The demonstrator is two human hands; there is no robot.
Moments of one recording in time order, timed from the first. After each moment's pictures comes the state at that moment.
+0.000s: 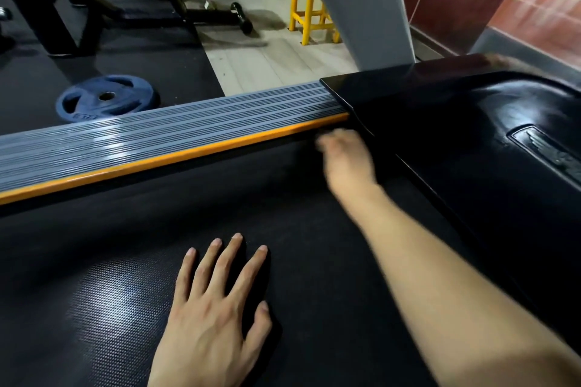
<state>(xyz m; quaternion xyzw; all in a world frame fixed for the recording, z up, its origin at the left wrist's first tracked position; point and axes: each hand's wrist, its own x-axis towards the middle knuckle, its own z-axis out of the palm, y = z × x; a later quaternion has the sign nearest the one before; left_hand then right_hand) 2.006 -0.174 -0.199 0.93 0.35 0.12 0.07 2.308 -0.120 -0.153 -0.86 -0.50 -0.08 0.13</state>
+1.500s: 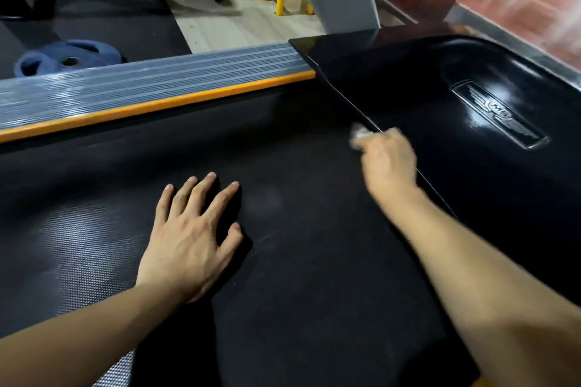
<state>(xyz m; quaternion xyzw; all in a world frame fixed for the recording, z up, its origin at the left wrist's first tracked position) 2.004 -0.182 -0.185 0.92 0.37 0.08 0.10 2.316 -0.272 -0.149 -0.90 -0.42 -0.10 0.06</state>
